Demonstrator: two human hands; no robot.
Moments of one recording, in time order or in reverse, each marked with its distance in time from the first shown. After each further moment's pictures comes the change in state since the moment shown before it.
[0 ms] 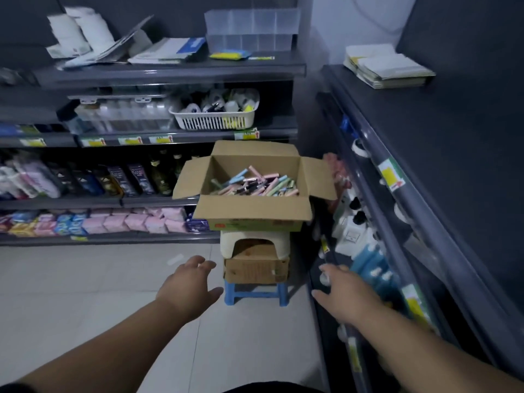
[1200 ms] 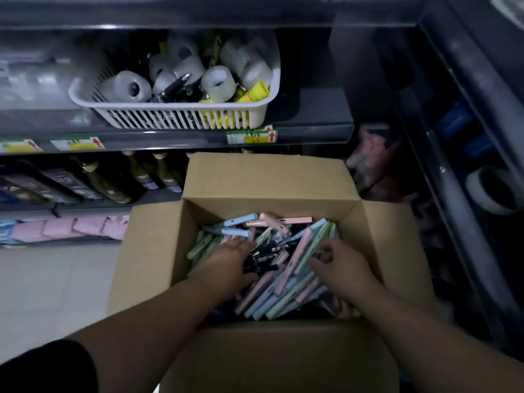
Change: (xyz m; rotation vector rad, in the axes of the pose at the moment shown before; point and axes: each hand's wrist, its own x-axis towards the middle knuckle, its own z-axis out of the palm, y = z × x) left_hand 0.422 -0.011 0.008 -0.101 -0.360 0.225; right_hand 0.389 -0.093 -0.047 0.338 -0.153 0.243
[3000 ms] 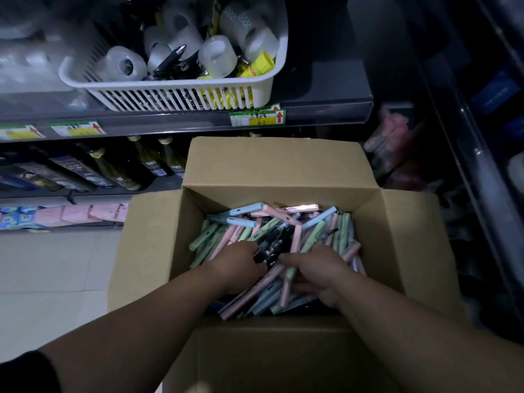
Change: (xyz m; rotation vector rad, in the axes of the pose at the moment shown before) left_hand 0.001 0.023 -0.006 -0.267 -0.151 -0.196; right_hand 0.018 -0.025 0.047 0.714 -0.306 0.385
